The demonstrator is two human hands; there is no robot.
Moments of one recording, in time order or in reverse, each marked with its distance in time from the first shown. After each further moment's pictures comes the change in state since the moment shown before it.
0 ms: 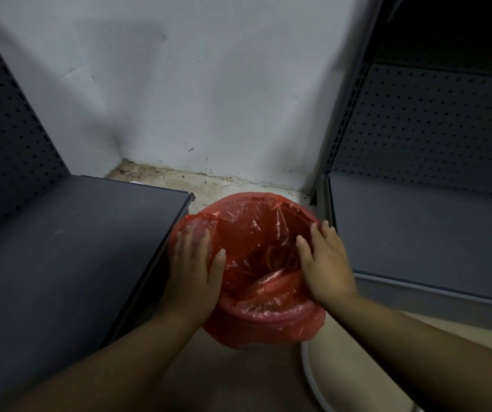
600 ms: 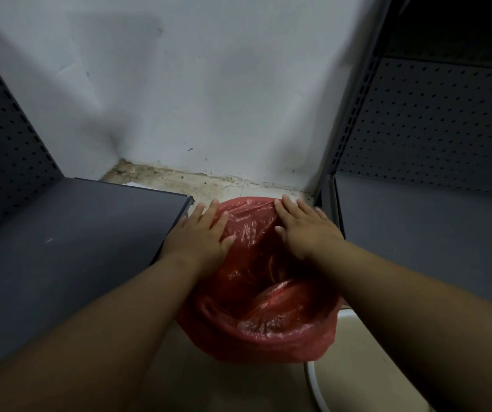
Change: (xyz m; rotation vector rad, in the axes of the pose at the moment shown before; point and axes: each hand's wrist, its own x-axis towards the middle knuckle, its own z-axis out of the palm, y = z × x) left_hand 0.091 0.006 -0.011 0.748 -0.297 0.193; right_hand 0.084 -0.025 0.003 -0.617 -0.246 -0.261
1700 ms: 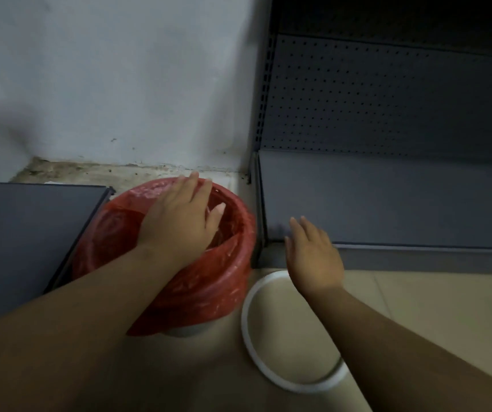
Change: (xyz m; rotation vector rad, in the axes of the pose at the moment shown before) left_hand -0.032 0.116 -0.037 -0.182 0.274 0.161; right_hand -0.131 0.088 0.064 0.270 0.328 0.405
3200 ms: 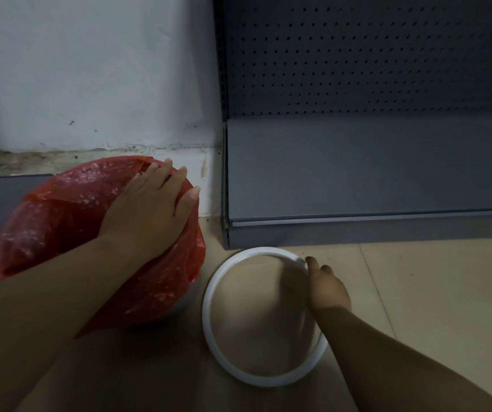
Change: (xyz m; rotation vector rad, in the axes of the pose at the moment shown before) left_hand 0.019 0.046 0.040 0.057 -0.077 0.022; right_hand -0.020 0.133 0.083 0.012 -0.364 0.282
